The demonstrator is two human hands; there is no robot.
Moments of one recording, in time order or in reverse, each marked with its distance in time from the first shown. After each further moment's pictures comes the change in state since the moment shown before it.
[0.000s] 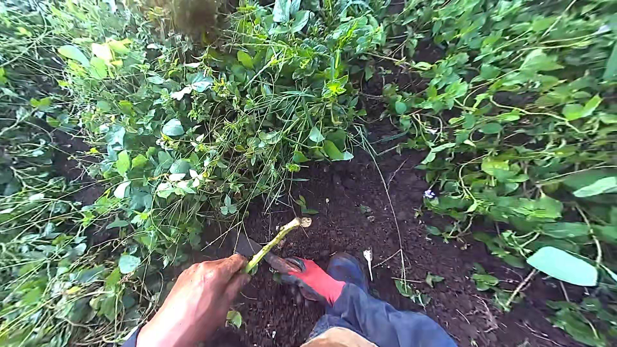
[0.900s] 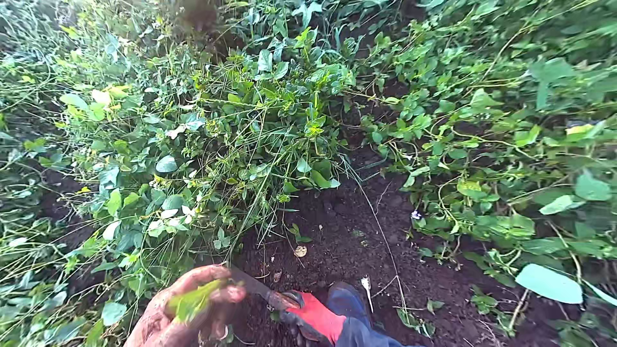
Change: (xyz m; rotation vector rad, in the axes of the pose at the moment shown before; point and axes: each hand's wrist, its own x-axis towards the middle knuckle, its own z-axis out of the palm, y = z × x) left_hand 0.014 0.006 -0.047 -1.412 -0.023 0.073; right_hand 0.004 0.006 -0.002 -0.007 0.009 -0.035
